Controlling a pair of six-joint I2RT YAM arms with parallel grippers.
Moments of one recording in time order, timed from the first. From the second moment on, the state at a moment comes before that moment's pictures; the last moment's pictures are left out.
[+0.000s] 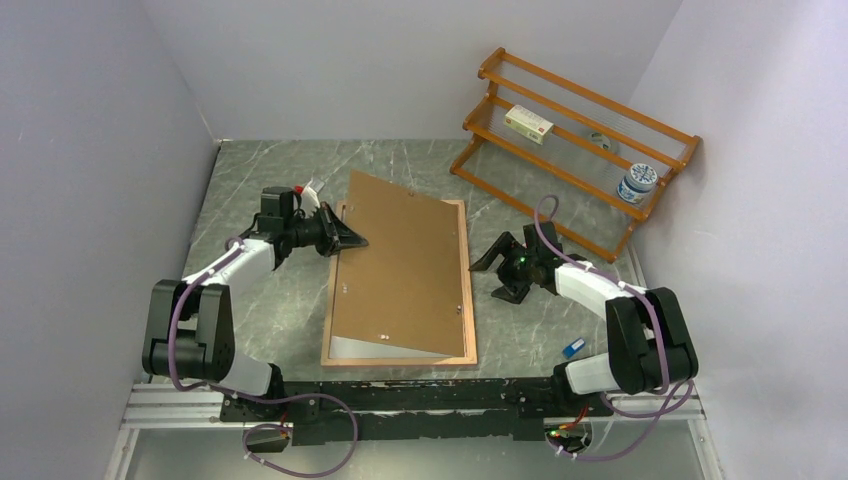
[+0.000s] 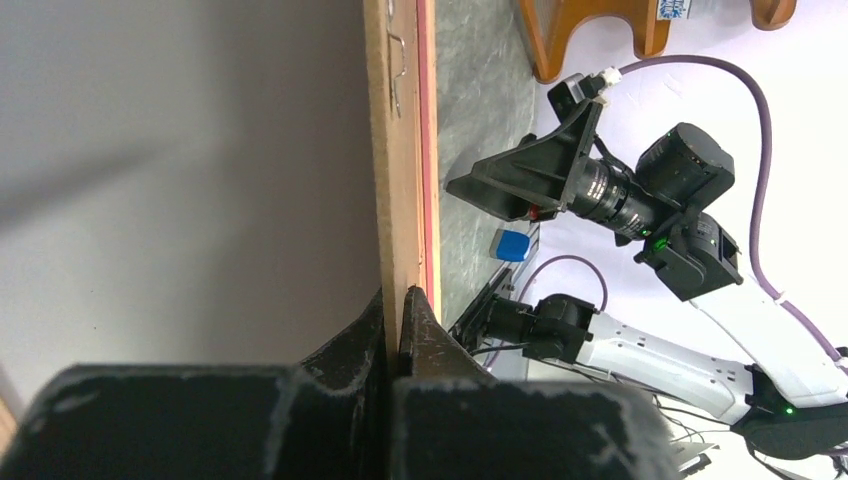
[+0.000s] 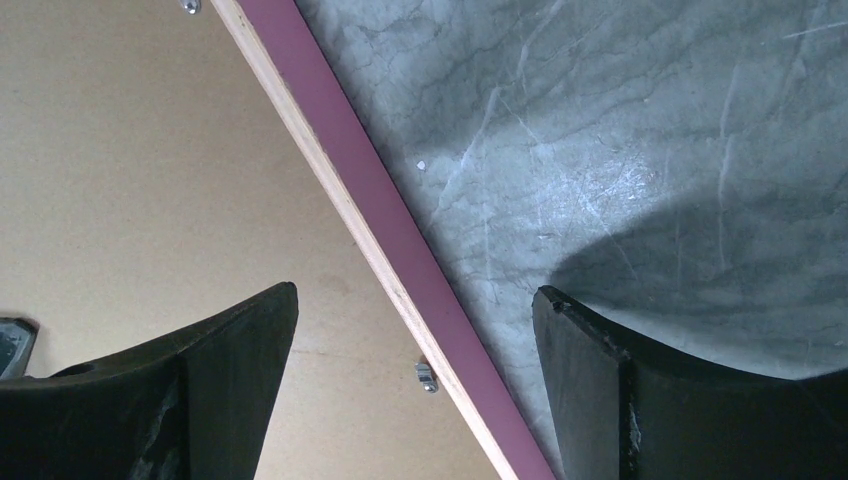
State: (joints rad) left arm -0.11 1.46 0.81 -0.03 0.86 -0.74; right arm 0.23 1.38 0.60 -0.18 -0.33 0.98
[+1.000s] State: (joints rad) left arm -0.13 1.54 0.85 -0.15 0.83 -0.72; right arm 0.22 1.43 0.60 -0.14 -0.38 0.97
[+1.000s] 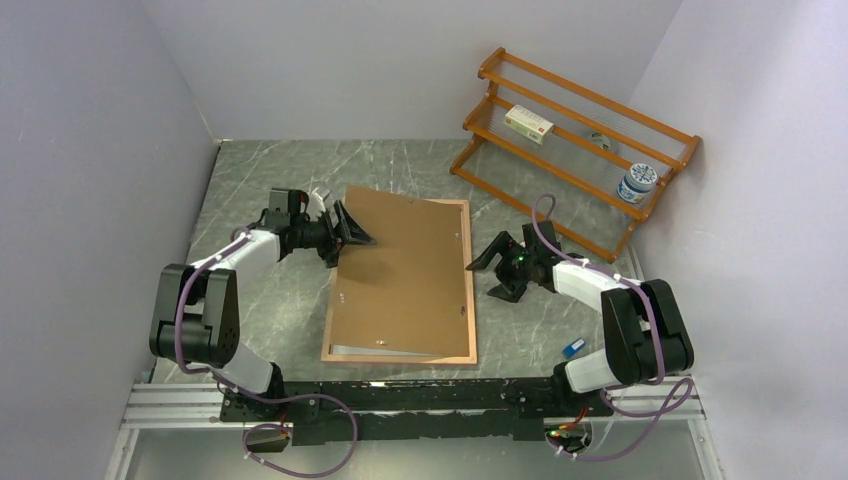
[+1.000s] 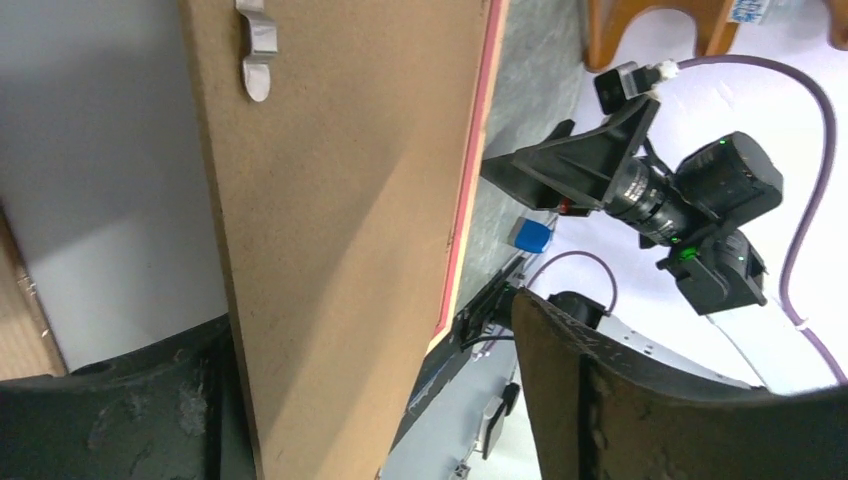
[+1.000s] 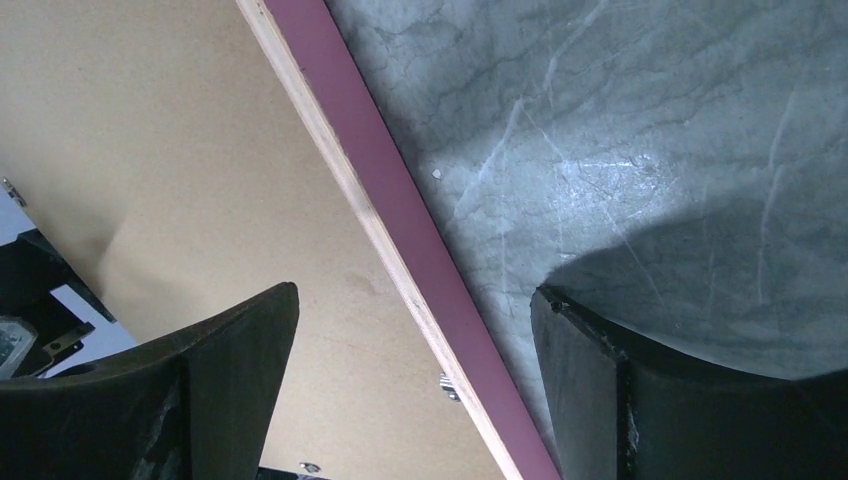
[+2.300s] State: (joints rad) left arm -0.36 1.87 1.46 -0.97 0.33 -0.45; right arm 0.22 1.48 0.63 -0.12 -0.41 0.97
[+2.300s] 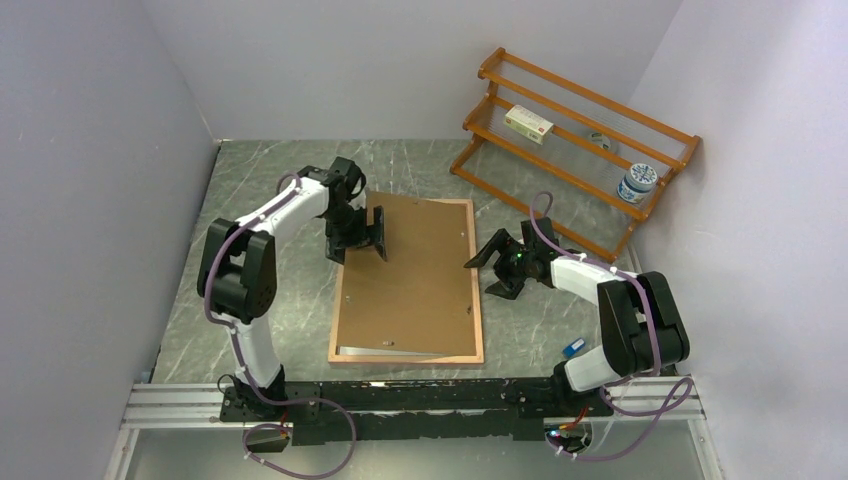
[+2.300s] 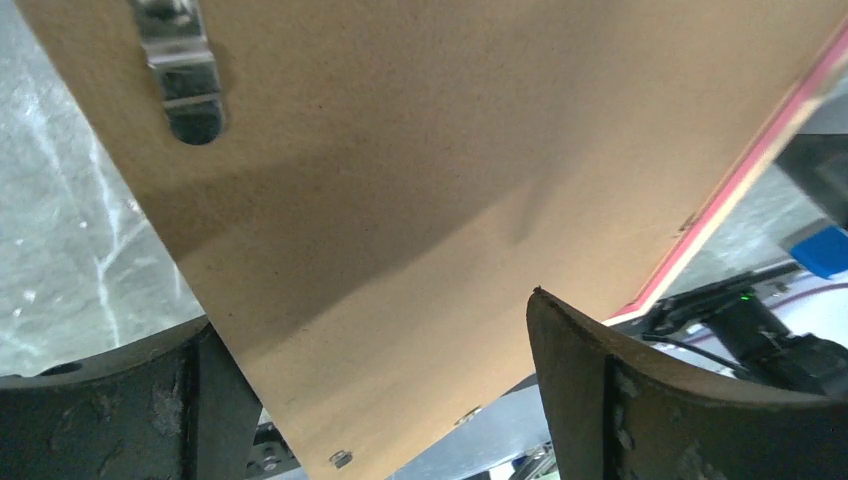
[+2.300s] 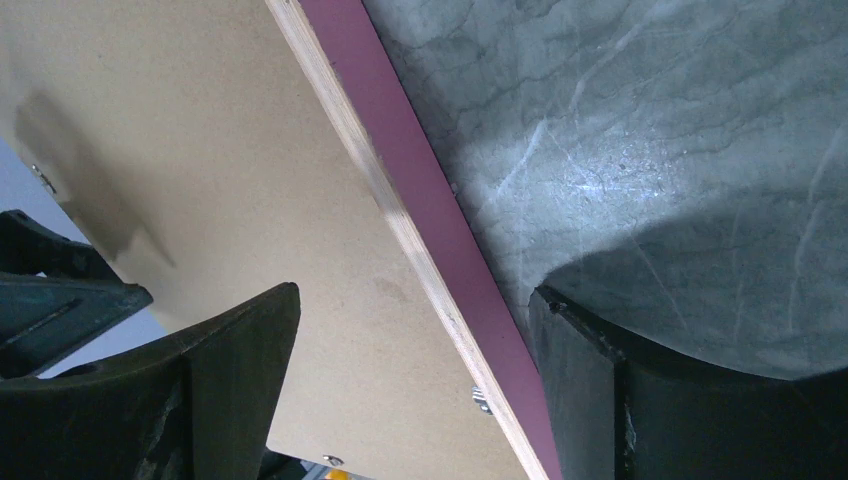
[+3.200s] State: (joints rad) left arm -0.51 2.03 1.75 -1.29 -0.04 -0.34; right arm 0.22 1.50 0.63 -0.08 -0.42 0.97
